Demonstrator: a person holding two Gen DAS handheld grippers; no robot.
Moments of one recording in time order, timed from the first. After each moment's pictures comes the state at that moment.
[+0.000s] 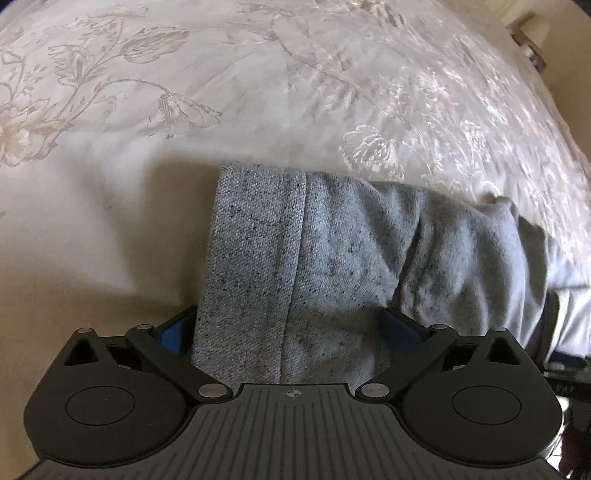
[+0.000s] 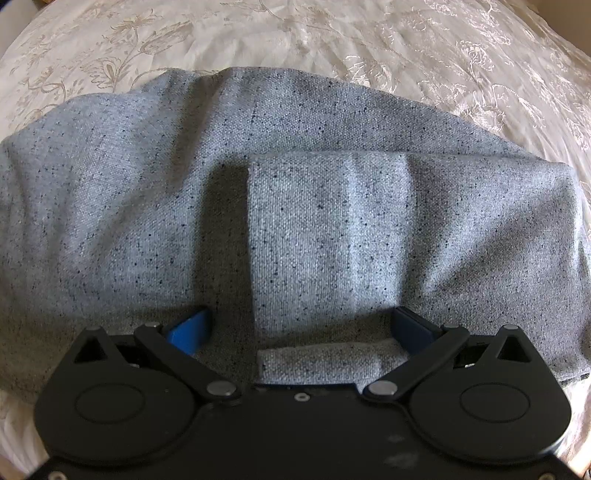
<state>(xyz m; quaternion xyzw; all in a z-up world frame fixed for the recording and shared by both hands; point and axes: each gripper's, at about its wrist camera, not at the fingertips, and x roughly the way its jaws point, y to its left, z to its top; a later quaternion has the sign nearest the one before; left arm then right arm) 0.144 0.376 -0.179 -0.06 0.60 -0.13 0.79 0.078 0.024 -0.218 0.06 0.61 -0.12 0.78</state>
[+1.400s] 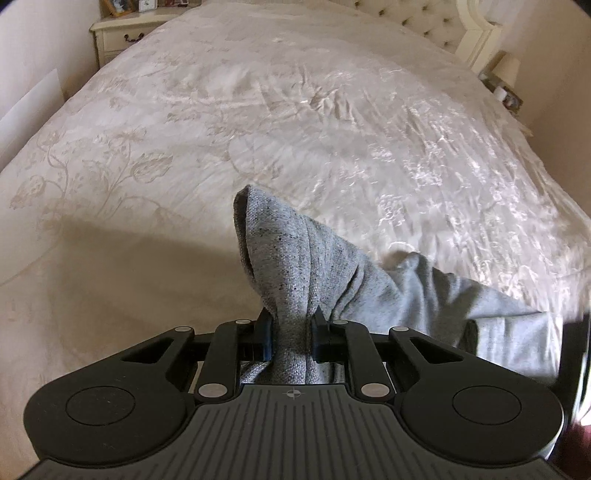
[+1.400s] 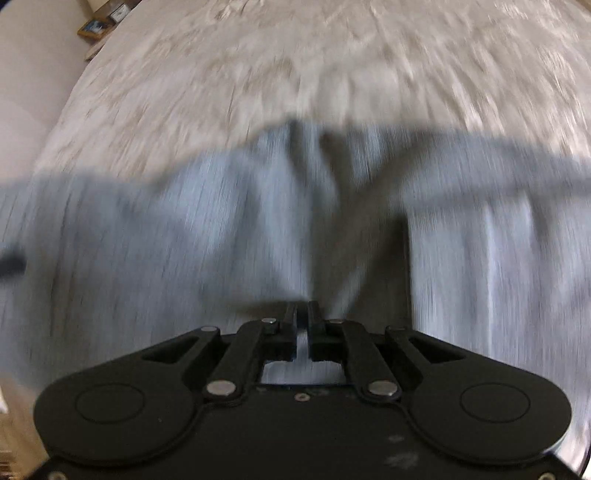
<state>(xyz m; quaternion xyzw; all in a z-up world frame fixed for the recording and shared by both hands) 0.090 0.330 -0.061 -0.04 0.49 -0.12 0.86 0.093 0.052 -0.182 0.19 0.59 0.00 0.78</state>
